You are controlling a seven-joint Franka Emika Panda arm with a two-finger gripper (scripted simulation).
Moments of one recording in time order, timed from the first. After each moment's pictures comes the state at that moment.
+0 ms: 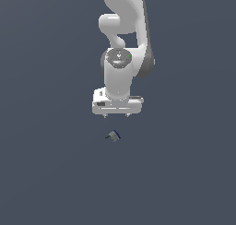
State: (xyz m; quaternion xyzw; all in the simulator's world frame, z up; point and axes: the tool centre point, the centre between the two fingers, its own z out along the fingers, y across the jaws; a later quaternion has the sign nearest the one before) arm -0.006 -0.007 0.157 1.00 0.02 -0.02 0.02
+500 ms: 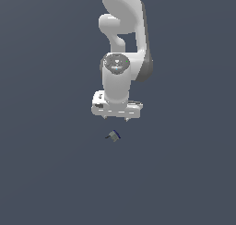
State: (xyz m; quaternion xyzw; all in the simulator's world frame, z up) arm 0.001 -0.009 0.144 1.00 -0.04 -0.01 0.01
